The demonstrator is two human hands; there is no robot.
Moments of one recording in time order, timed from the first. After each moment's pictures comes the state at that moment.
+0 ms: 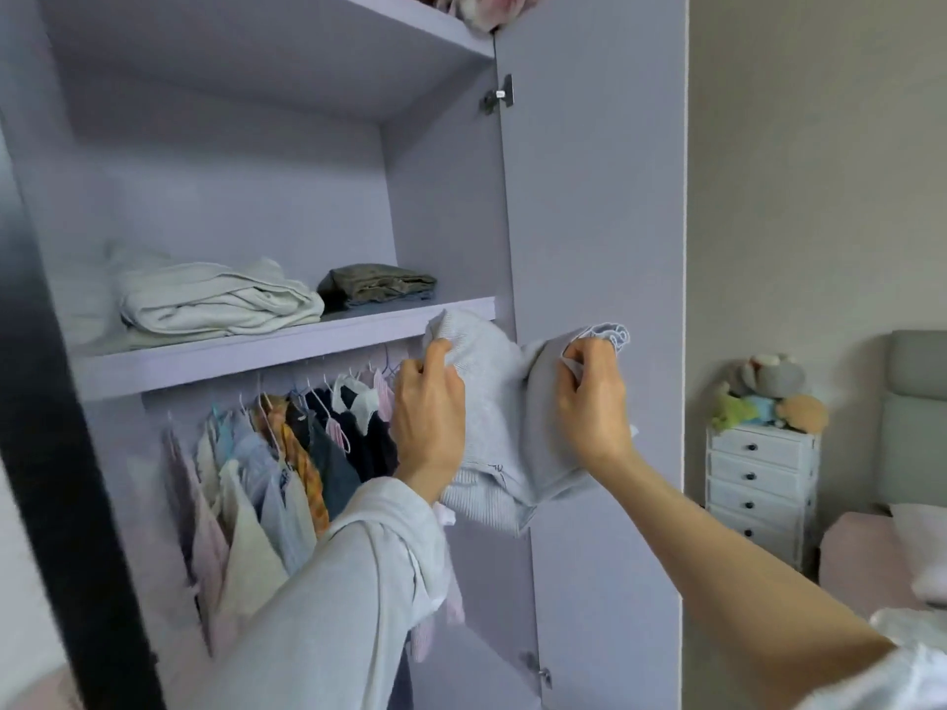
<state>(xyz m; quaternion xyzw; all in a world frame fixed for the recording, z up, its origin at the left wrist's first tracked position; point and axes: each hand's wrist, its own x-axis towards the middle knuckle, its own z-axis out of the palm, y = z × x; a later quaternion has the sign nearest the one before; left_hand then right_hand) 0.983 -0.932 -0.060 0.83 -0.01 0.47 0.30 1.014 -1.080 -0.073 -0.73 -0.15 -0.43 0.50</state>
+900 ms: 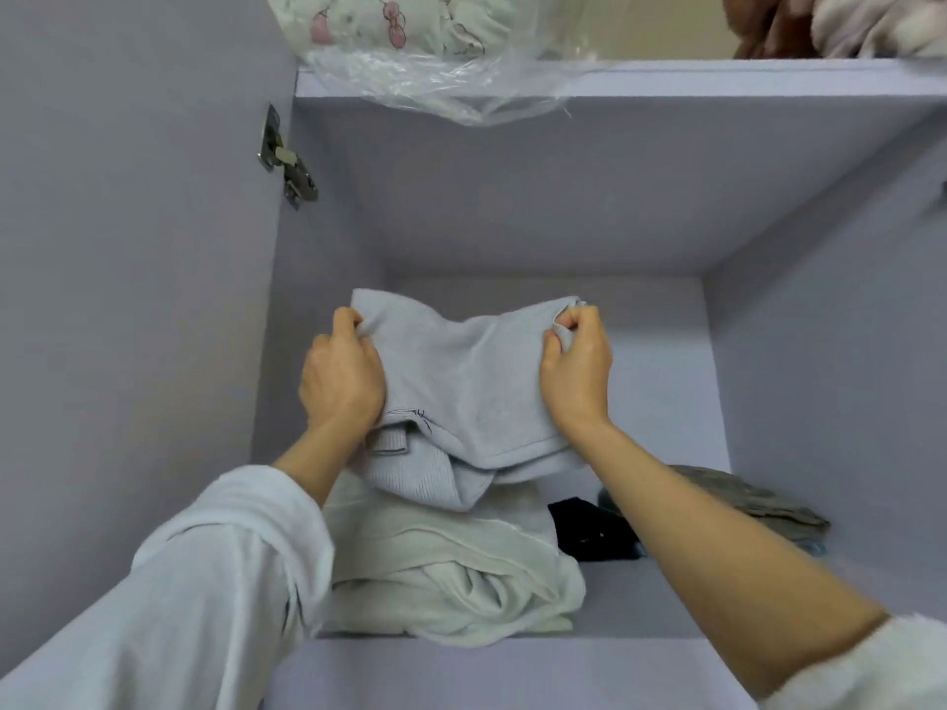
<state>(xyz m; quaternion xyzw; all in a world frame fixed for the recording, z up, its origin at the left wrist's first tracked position) 1.192 -0.579 0.217 0.65 0.33 0.68 0.03 1.347 -0.699 0.218 -0.44 -0.45 -0.37 0.69</state>
